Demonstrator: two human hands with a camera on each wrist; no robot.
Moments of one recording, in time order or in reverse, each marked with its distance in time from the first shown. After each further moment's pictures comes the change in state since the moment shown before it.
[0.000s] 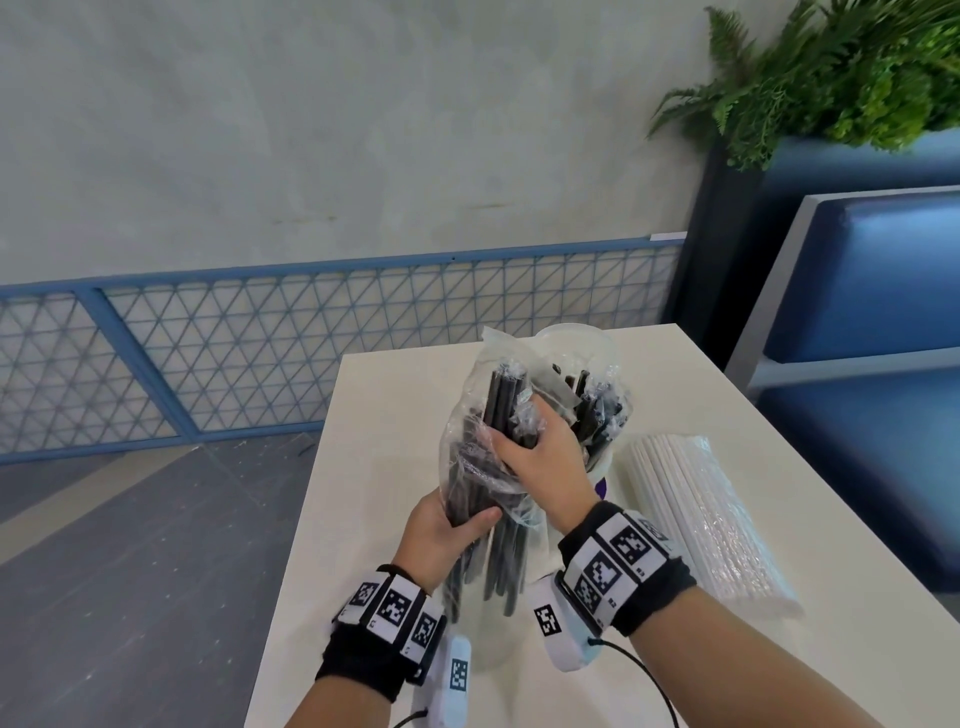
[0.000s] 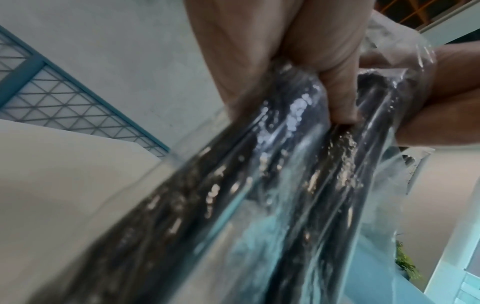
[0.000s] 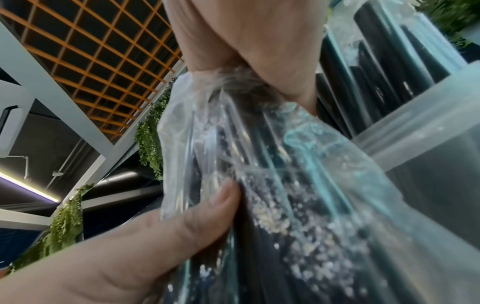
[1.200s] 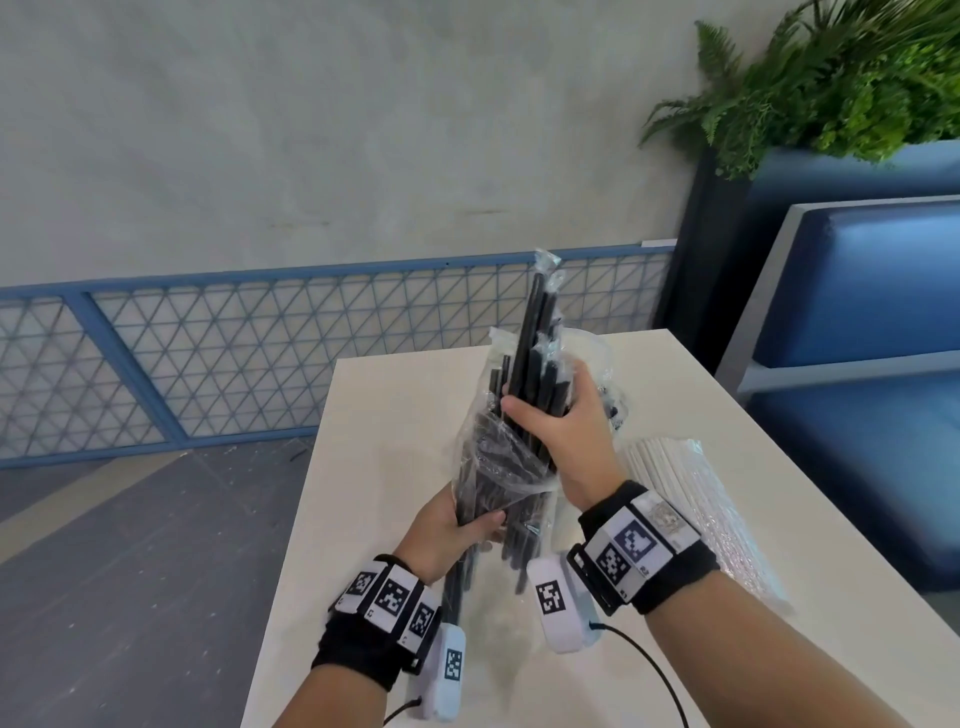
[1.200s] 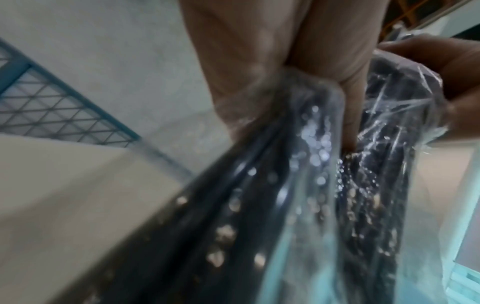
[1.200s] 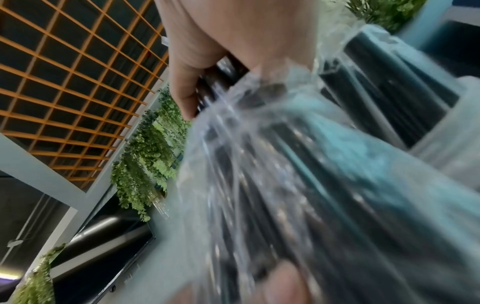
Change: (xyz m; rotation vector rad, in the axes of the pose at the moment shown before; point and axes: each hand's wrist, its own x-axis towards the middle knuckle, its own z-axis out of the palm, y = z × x) left_hand 0.010 0.003 0.001 -0.006 -0.199 -0.100; right_hand 0.012 -0.017 -0.019 0.355 0.099 0.066
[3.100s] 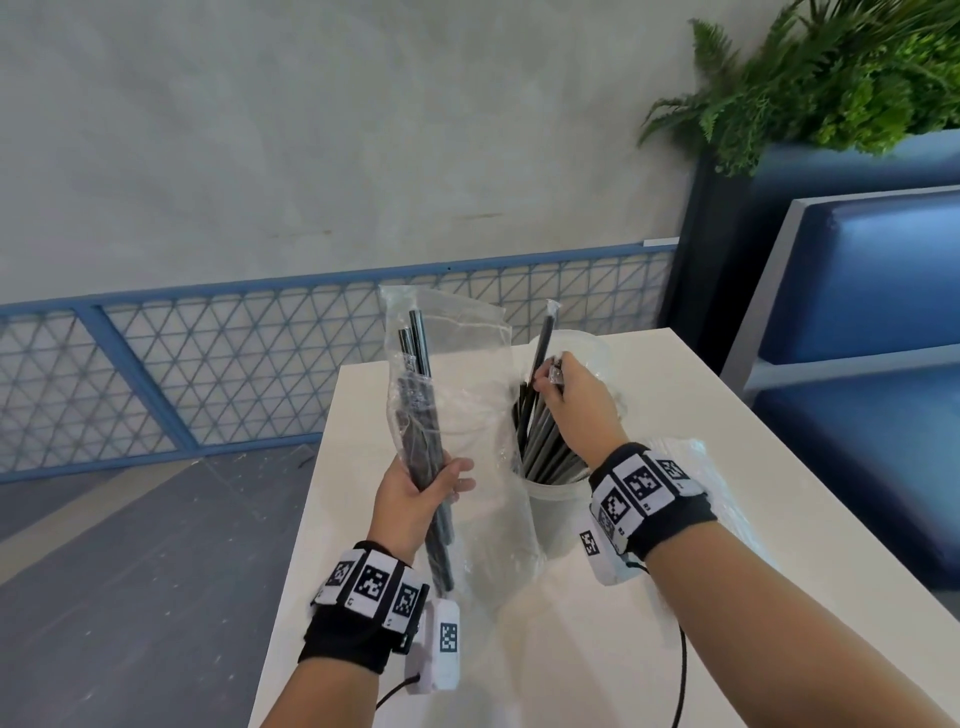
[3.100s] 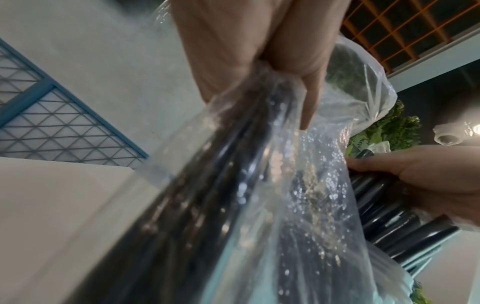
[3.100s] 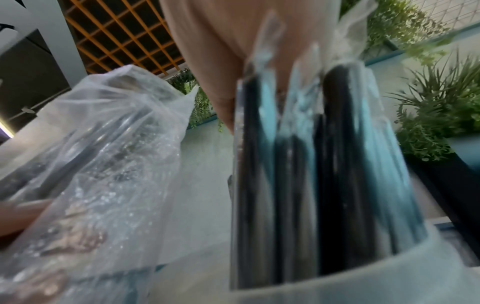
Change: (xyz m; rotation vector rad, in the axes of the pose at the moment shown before) left_hand 0.001 0.034 -0.014 -0.176 0.332 0.132; right_hand 0.053 0.016 -0.023 -0.826 -0.027 -0.092
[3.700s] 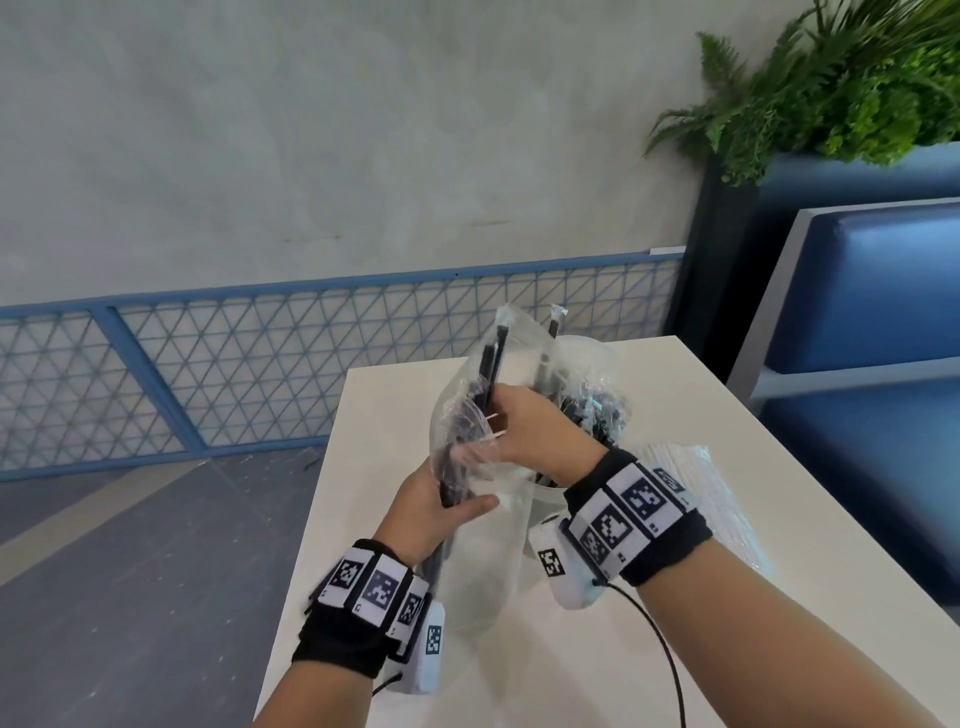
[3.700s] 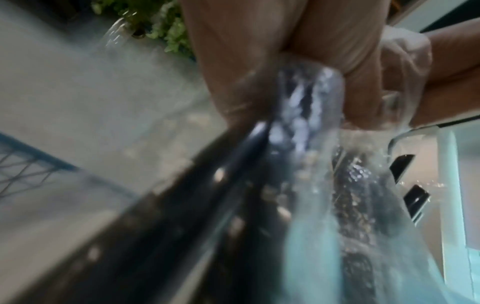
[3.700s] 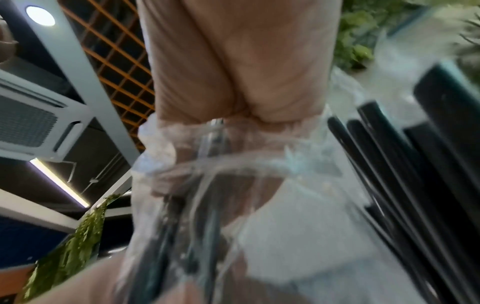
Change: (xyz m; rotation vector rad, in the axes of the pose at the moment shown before) left_hand -0.012 0.016 -0.003 0.371 -0.208 0.094; right_hand -0.035 -0.061 -0.002 0.205 -0.448 -0.252
